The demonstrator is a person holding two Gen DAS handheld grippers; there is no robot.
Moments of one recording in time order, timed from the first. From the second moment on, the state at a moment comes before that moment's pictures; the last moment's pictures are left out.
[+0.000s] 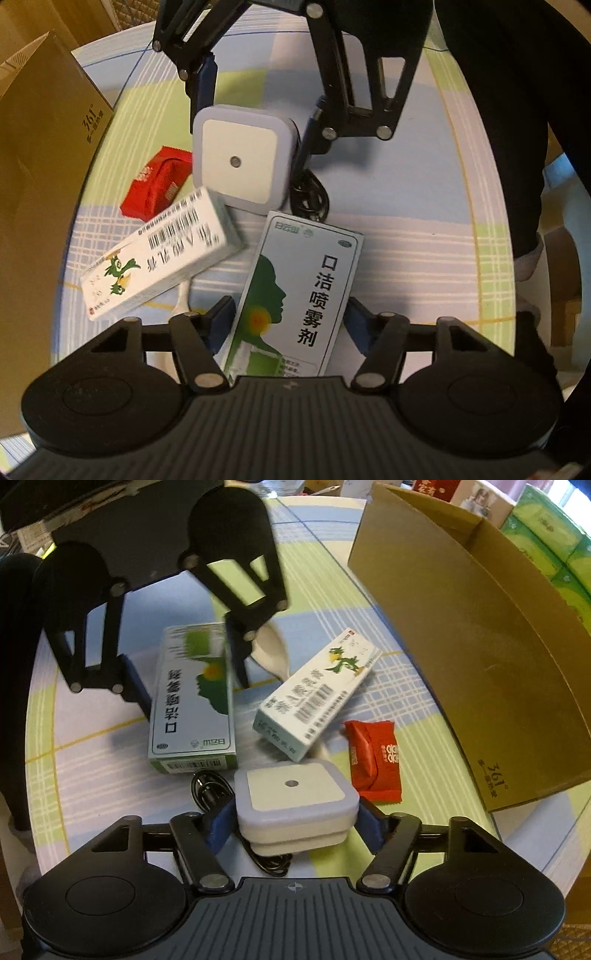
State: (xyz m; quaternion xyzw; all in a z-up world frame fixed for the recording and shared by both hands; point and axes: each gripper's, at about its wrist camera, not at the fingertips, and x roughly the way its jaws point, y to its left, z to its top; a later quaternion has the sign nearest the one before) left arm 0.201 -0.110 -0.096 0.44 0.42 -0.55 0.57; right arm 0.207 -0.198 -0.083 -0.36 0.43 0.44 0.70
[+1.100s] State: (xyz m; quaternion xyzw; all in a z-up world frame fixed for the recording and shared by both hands) left arm 0.127 -0.077 -0.085 0.18 0.50 -0.29 0.80; right arm 0.079 -0.266 -0.078 0.01 0.50 0.11 0.86
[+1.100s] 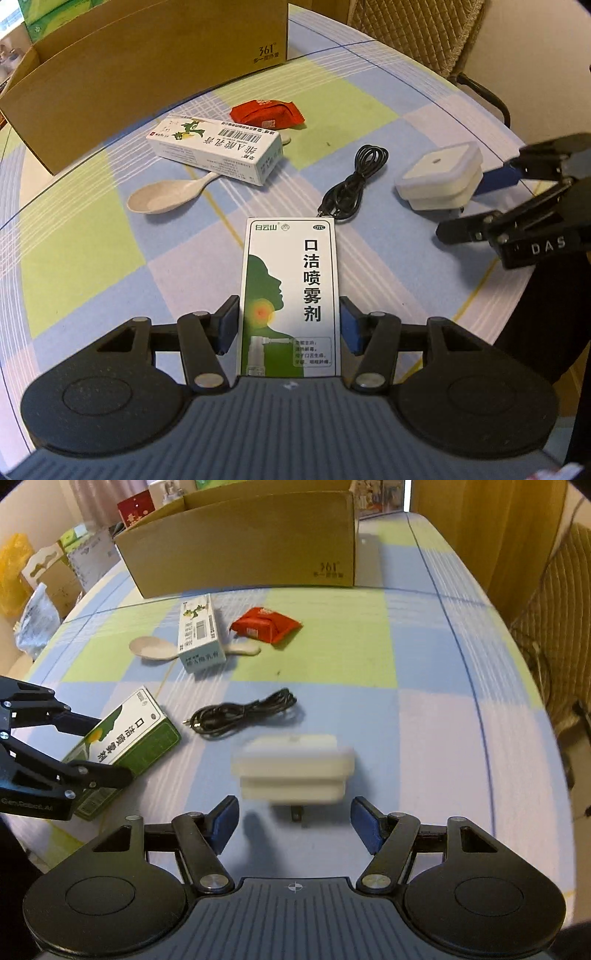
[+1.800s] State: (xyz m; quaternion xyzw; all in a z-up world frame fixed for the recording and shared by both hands) left arm 0.138 -0.078 -0.094 0.12 0.50 -0.26 0.82; right arm 0.090 -0.259 -0.083 0.02 0.47 0.09 0.88
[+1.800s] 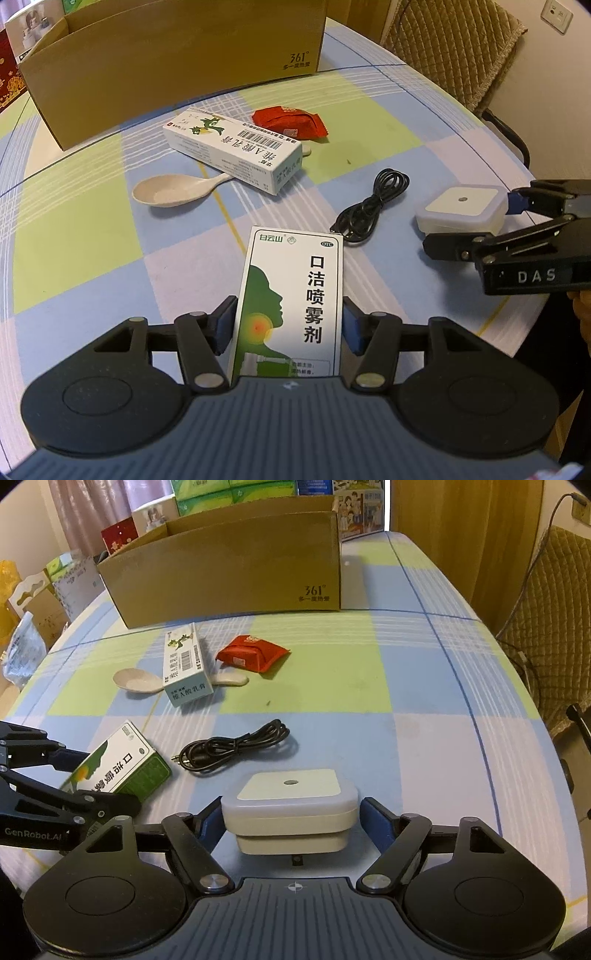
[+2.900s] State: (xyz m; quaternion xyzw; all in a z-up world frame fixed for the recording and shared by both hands) left arm 0.100 -0.073 -0.040 0.08 0.47 -0.22 0.85; right arm 0.065 -0.250 -0.025 0.00 0.41 0.08 0.91
